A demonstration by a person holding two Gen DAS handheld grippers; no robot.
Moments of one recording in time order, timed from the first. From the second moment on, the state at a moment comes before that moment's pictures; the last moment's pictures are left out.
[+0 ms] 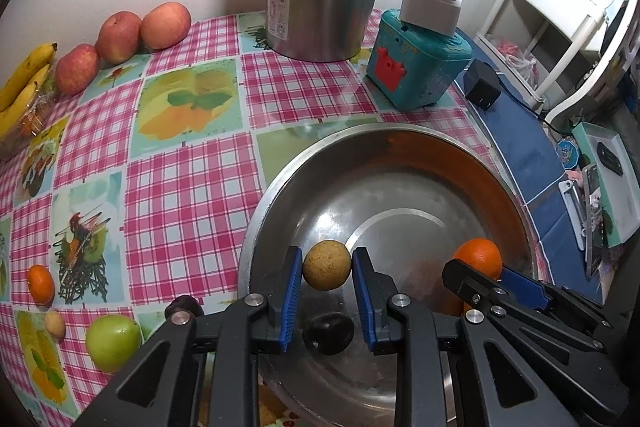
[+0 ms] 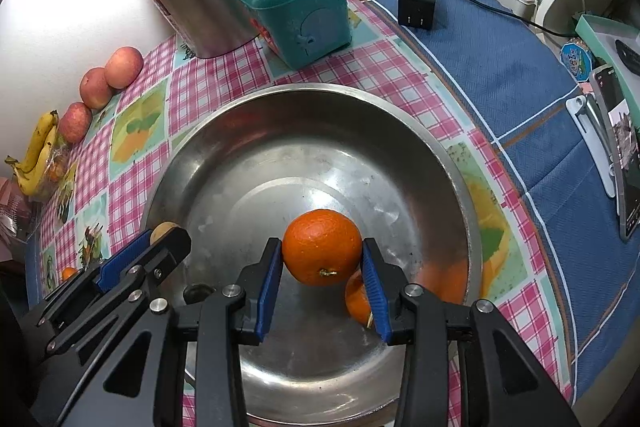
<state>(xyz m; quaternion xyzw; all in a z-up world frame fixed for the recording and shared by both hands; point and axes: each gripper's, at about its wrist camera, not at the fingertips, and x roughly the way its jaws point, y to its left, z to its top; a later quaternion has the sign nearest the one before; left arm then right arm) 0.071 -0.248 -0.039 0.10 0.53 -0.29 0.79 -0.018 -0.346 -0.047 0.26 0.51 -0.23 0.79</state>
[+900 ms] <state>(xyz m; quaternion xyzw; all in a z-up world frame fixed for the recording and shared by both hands) 0.088 -0.169 -0.016 0.05 0.57 -0.18 0.80 -0.025 -0.333 -0.015 0.22 0.50 -0.21 0.81</state>
